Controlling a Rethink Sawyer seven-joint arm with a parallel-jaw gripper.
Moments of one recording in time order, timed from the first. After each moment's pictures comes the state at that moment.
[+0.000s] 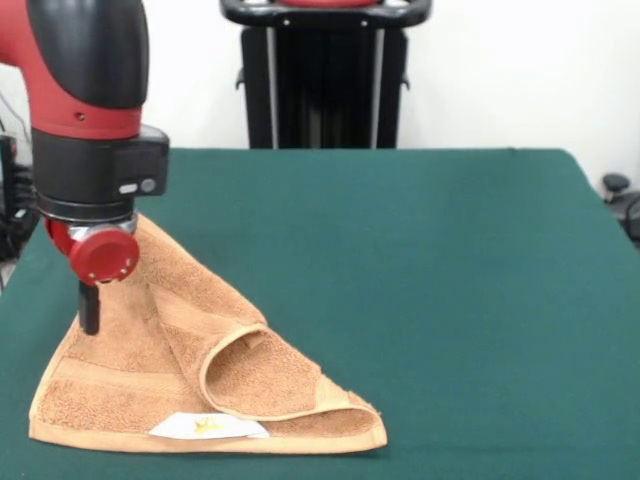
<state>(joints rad) -0.52 -0.42 0.02 1.43 -0.04 0.26 2.25</state>
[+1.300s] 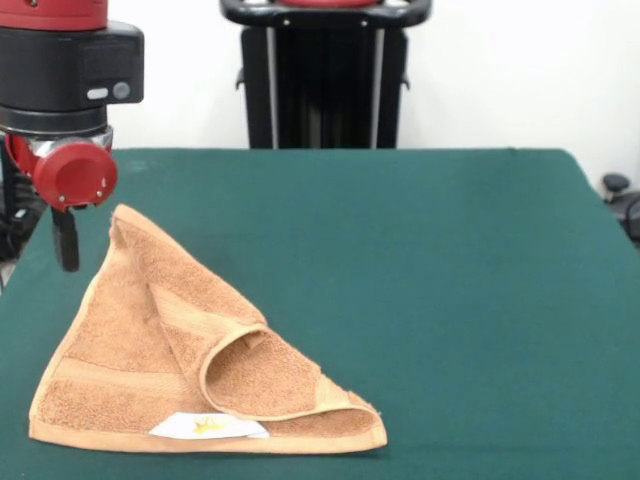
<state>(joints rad) -0.50 -0.55 0.02 1.35 -0.04 0.55 2.25</state>
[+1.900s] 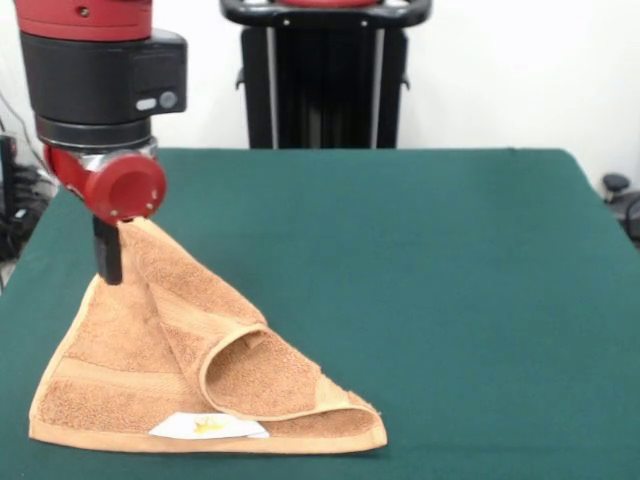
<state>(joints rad) -0.44 -0.53 0.02 1.32 -0.04 0.58 2.25</state>
